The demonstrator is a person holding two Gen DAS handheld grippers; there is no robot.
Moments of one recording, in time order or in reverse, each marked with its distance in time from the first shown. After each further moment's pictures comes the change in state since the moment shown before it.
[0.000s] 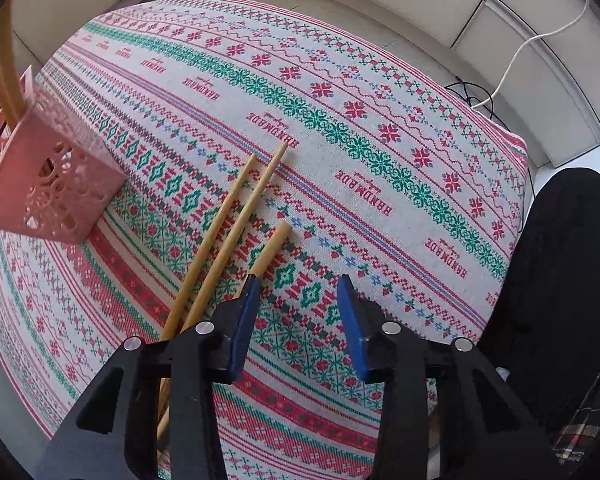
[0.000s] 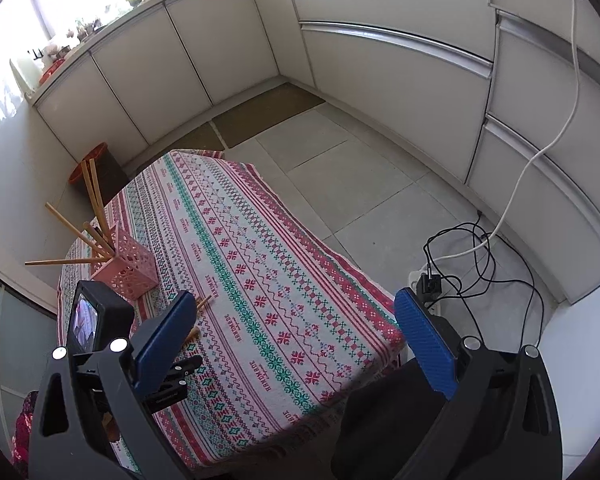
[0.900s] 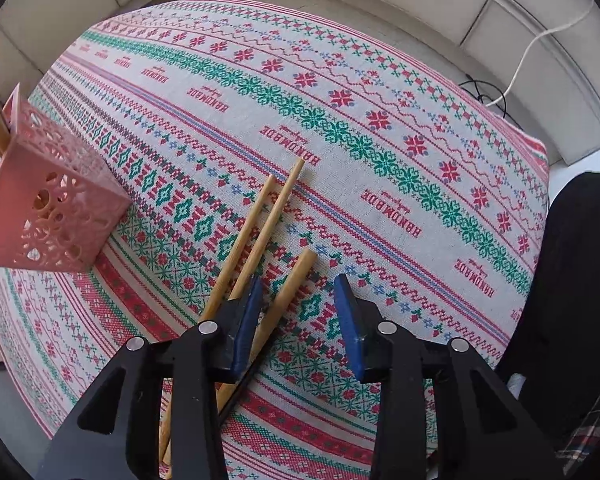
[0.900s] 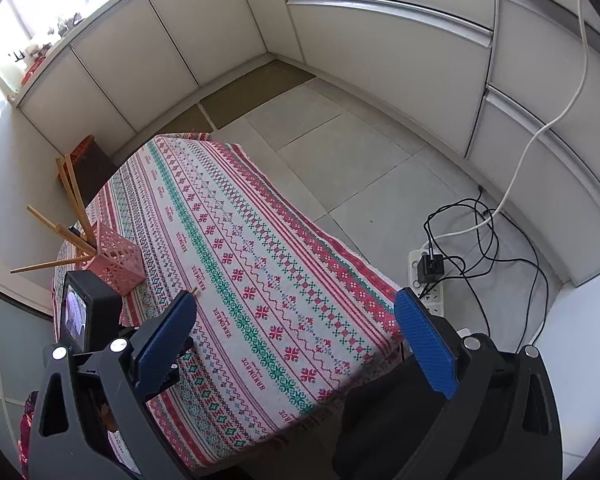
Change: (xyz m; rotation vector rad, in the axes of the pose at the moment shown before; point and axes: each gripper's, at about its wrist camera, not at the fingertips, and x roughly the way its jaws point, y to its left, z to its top) left arm 0.011 0.009 0.020 0.040 0.000 0.053; right arm 0.028 -0.010 0.007 0.049 0.085 -0.018
